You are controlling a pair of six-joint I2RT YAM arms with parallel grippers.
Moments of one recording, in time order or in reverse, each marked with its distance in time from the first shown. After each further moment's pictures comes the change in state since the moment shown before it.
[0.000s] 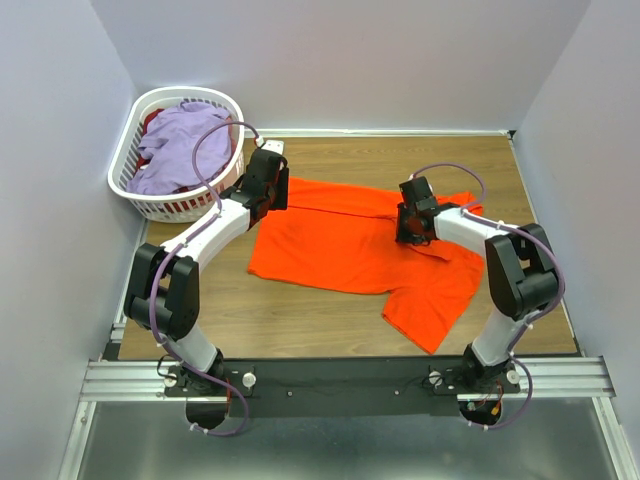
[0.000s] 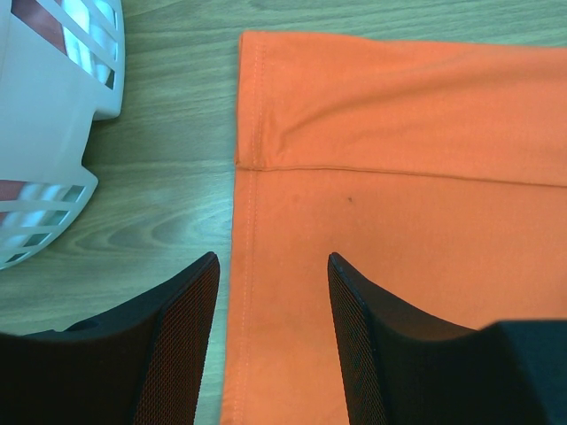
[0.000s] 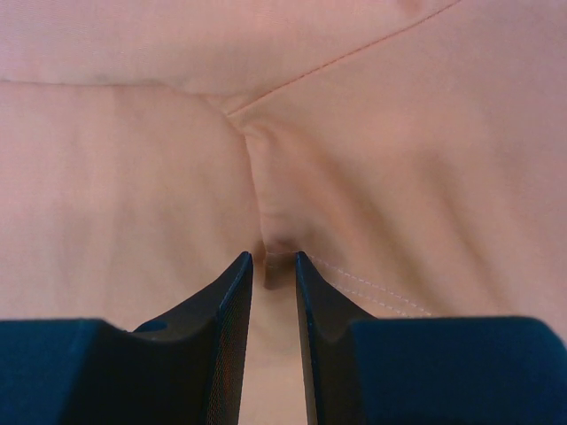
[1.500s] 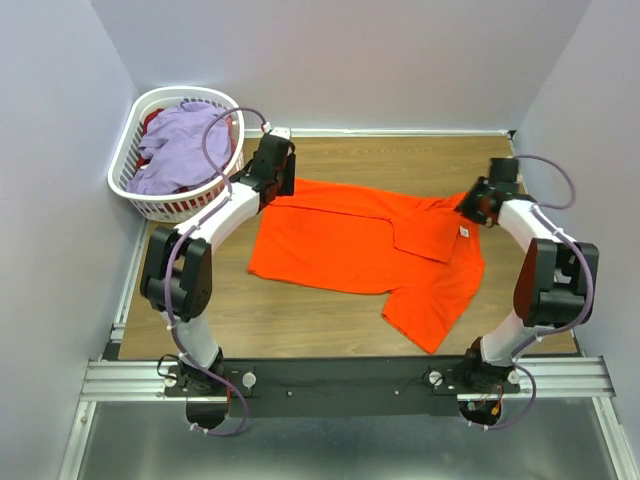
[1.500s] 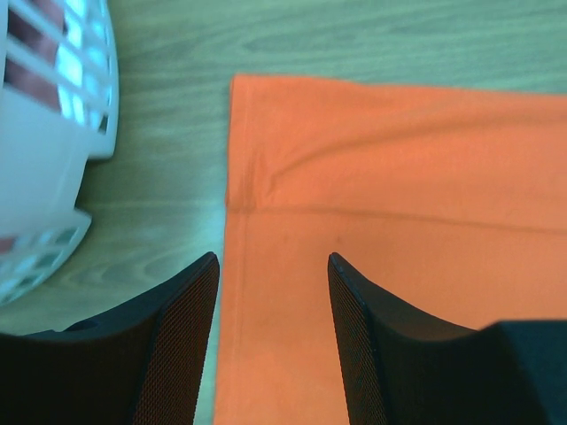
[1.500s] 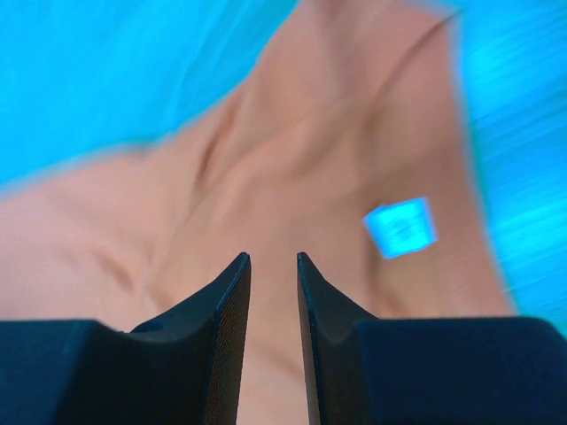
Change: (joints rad) left arm 0.000 0.108 0.141 -0.031 -0.008 -0.005; right arm -0.395 -0.104 0.047 -0.007 -0.151 0.103
